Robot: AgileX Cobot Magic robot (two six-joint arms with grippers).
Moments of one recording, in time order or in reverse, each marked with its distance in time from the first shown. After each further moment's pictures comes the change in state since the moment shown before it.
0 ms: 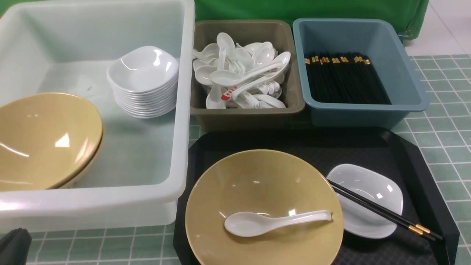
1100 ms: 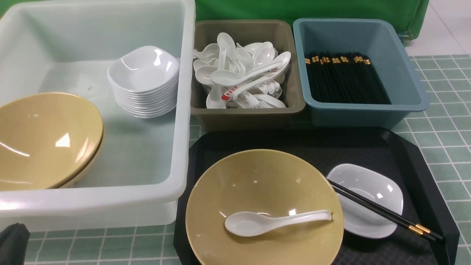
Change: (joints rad) right arm 0.000 0.000 0.000 0.000 -0.003 0.014; left arm 0.000 0.000 0.000 -0.035 -0.040 0.000
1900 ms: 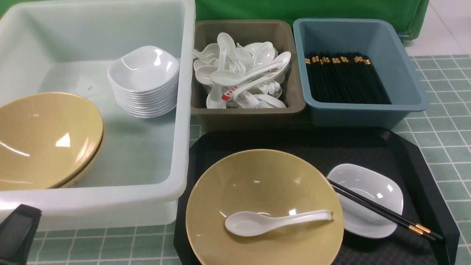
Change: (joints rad) right arm 0.000 0.000 0.001 0.296 0.003 0.654; left arm 0.000 0.000 -0.005 -0.819 -0.087 -0.217
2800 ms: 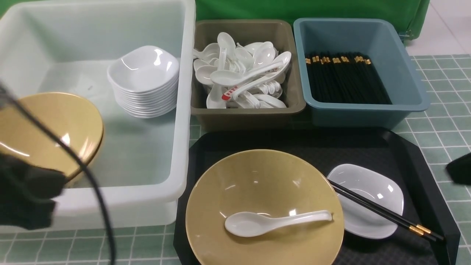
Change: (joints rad) right arm 0.295 1.005 -0.977 0.025 0.787 -1.288; left arm -0.268 0.850 -0.941 0.689 0.922 0.508
